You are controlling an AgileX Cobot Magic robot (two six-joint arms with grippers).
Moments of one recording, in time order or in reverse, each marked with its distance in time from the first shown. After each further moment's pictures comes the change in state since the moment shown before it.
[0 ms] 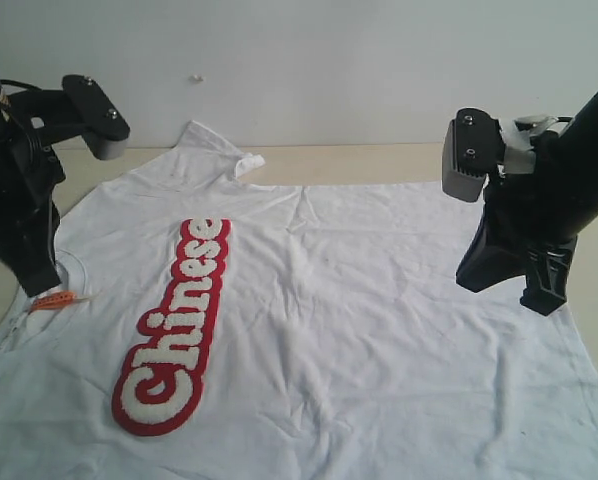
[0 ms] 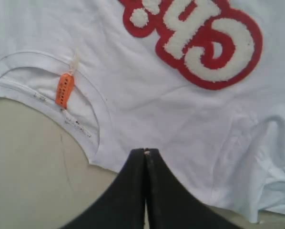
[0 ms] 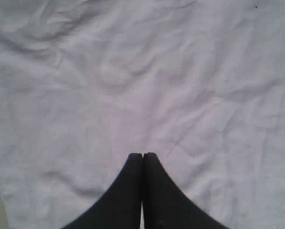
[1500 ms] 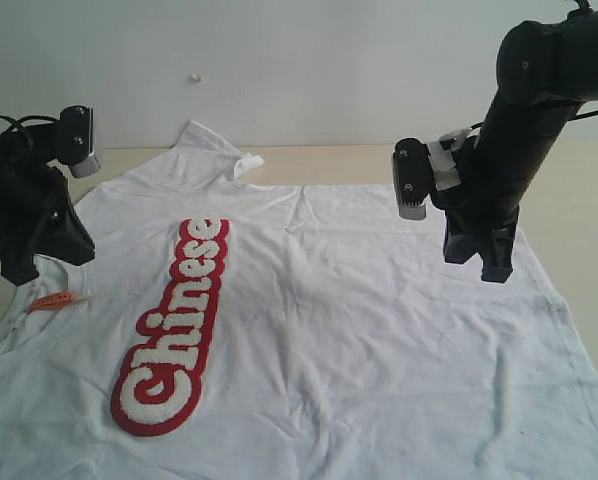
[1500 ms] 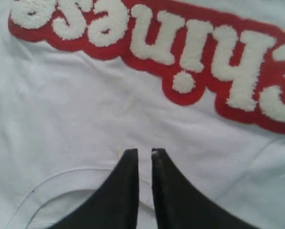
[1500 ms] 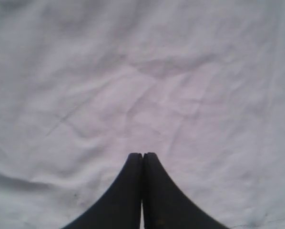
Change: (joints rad) left arm 0.366 0.246 0.009 -0.530 -0.335 1.004; right arm 0.075 0.335 -0.290 -0.364 -0.073 0.089
